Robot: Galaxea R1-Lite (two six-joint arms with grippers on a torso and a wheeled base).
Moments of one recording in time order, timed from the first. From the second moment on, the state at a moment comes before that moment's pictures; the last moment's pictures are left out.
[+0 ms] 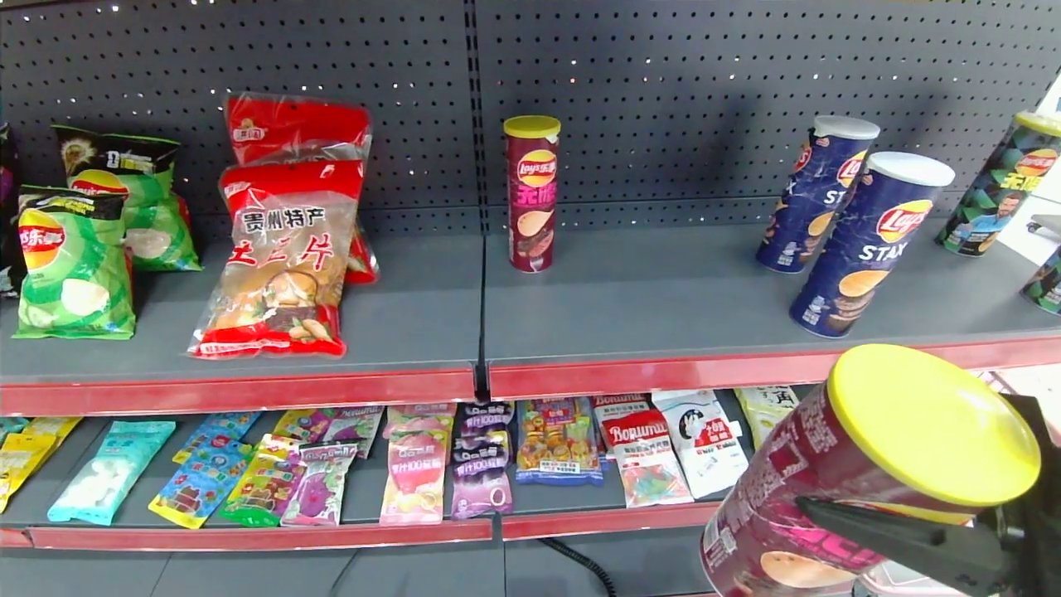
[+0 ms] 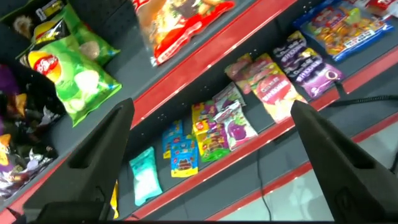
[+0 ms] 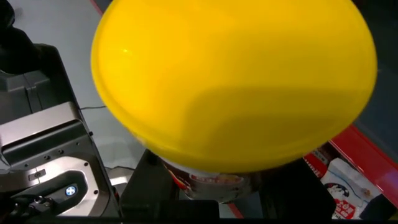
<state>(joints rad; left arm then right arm) -0.38 0.36 -0.42 0.25 0.24 0.56 0.75 1.05 -0.60 -0.16 0.20 -0.22</state>
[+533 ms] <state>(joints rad) -0.38 0.35 -0.43 0.25 0.24 0.56 0.75 1.04 -0.60 -0.16 0.20 -0.24</state>
